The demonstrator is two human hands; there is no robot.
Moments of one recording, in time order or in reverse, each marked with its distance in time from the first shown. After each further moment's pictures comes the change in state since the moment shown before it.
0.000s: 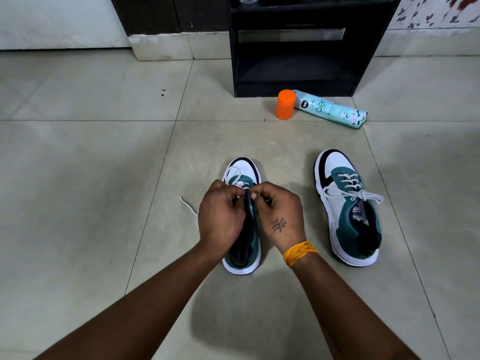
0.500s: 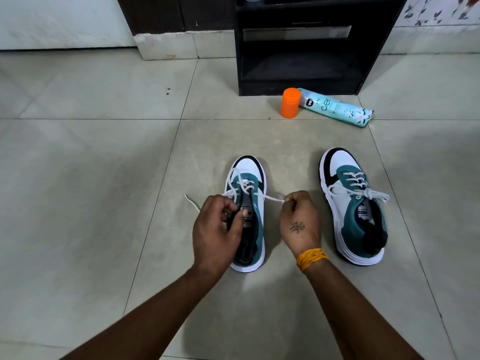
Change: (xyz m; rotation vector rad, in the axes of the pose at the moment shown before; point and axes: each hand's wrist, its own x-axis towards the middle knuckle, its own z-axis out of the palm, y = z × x) left_hand -0.042 -0.024 -0.014 -0.133 0.137 0.122; right_hand -0.010 0.024 -0.010 -0.131 0.158 0.296
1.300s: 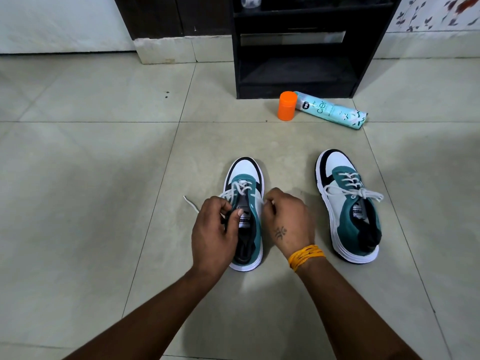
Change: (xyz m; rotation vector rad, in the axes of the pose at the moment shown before) left_hand -0.006 -0.008 0.002 0.044 -0.006 0.009; right_hand -0.004 -0.014 -0.002 -0.393 -0.113 -0.363
